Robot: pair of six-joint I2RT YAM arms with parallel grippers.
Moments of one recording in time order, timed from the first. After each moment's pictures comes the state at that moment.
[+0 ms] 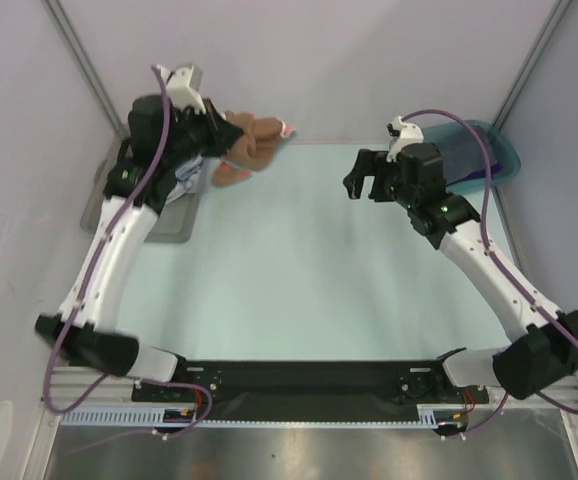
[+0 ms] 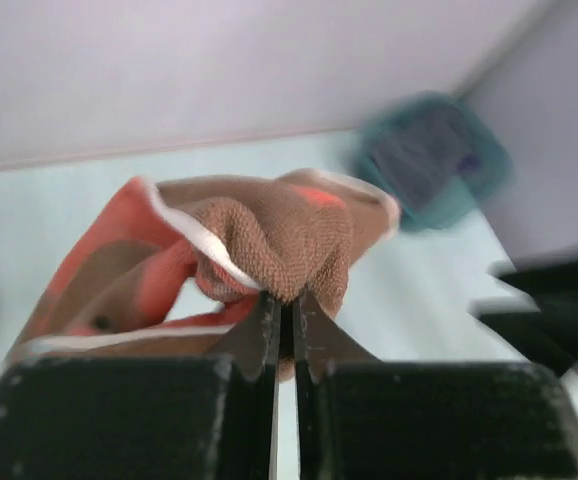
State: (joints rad) left arm -0.24 1.55 1.83 -0.55 0.22 -0.32; right arm 0.43 1.37 1.32 -0.34 -0.01 0.32
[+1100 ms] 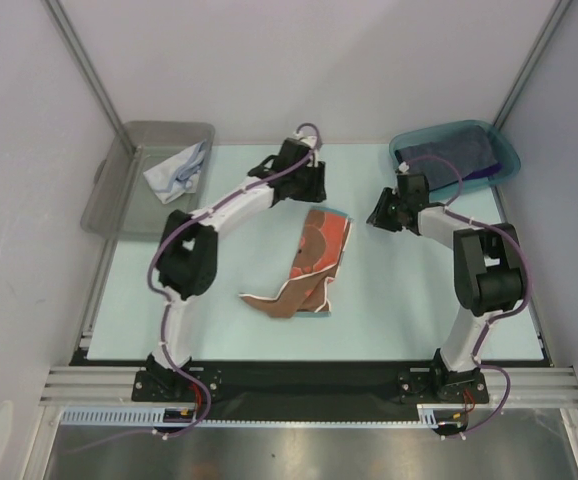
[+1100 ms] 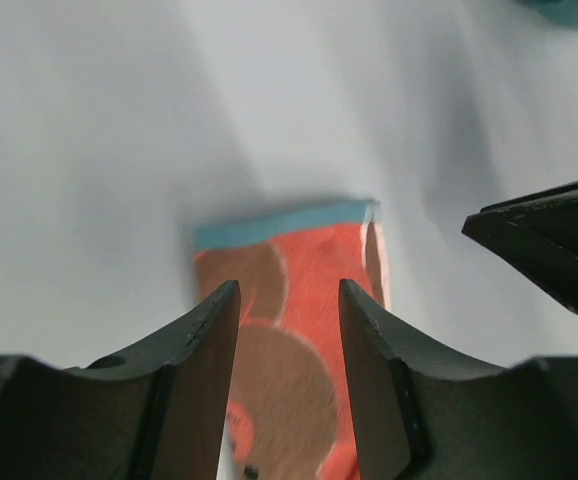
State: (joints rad) left arm -0.55 2.08 1.75 -0.37 0.10 -0.35; right arm 0.20 1.82 1.11 -0.09 -0.17 0.51
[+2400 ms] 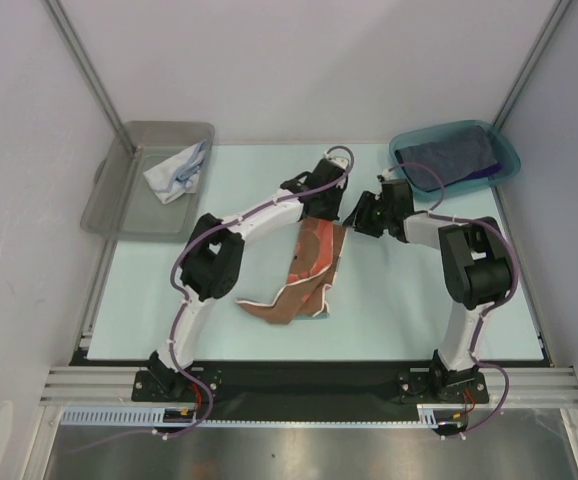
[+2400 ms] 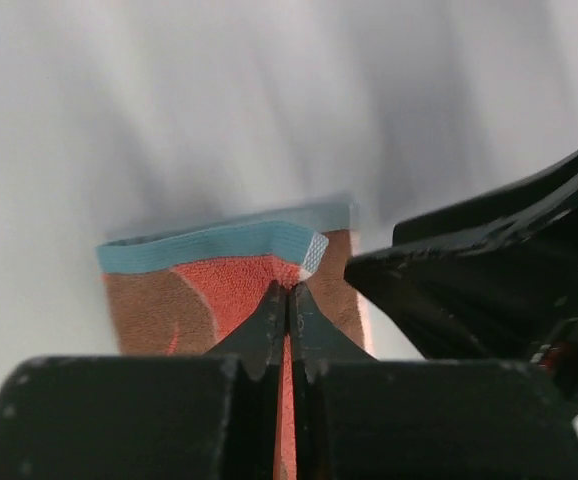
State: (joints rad) left arm -0.73 2.28 1.92 -0.48 -0.11 -0.33; right arm 0.24 1.89 1.07 0.10 -0.29 0.60
